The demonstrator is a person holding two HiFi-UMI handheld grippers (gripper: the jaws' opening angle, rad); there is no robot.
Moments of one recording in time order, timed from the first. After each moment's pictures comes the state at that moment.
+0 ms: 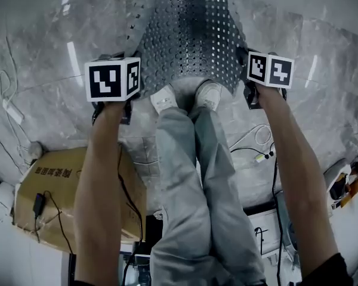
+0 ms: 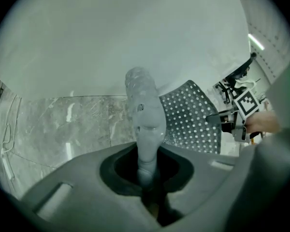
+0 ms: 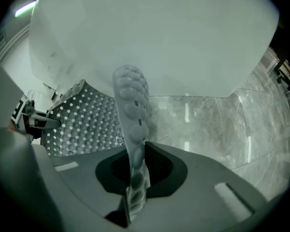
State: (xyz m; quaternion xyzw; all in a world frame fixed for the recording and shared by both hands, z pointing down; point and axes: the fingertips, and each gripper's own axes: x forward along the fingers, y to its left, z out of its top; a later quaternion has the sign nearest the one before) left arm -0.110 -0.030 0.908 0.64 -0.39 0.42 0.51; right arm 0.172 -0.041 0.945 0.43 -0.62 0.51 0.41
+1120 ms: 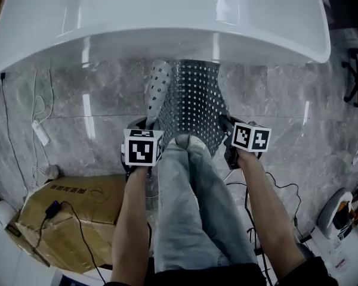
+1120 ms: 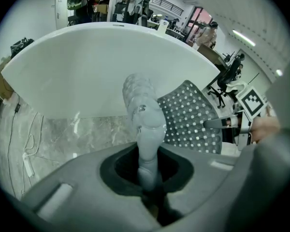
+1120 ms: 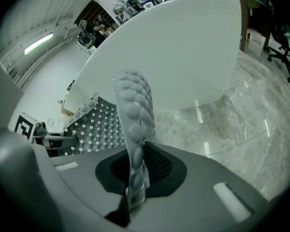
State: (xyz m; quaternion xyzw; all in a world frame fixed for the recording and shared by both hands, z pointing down) left arm -0.084 0.001 0.687 0.67 -0.43 0.40 0.45; right arm 0.138 -0.002 0.722 0.44 -0.65 0.56 0.27
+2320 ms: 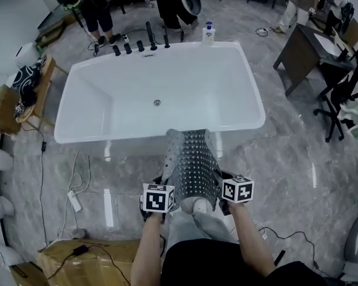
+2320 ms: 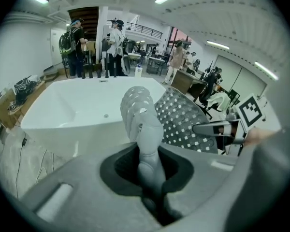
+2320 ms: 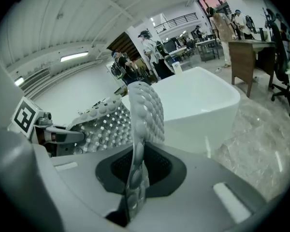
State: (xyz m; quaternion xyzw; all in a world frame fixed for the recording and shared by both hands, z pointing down) left arm -0.020 -0.020 0.373 0.76 -0.45 0.33 0.33; right arm 0.154 -0.025 0.409 0.47 -0.76 0.42 0.18
